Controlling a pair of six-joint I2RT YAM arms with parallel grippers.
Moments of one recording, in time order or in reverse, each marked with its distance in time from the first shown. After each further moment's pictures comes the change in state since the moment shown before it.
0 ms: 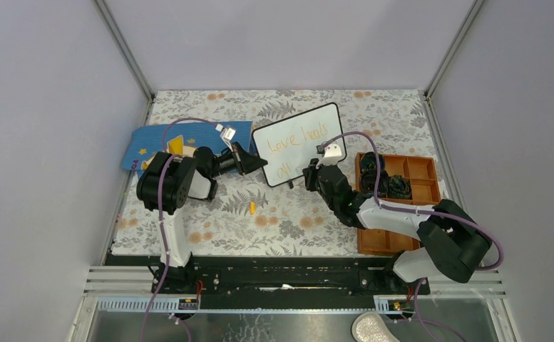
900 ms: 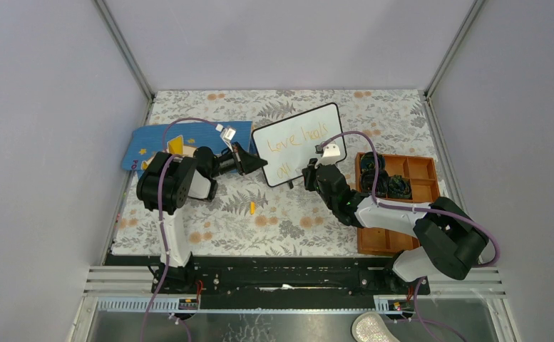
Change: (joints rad) left arm 0.000 0.000 0.000 -0.006 0.000 0.011; right arm -0.001 0.030 0.011 0.005 0.004 0.006
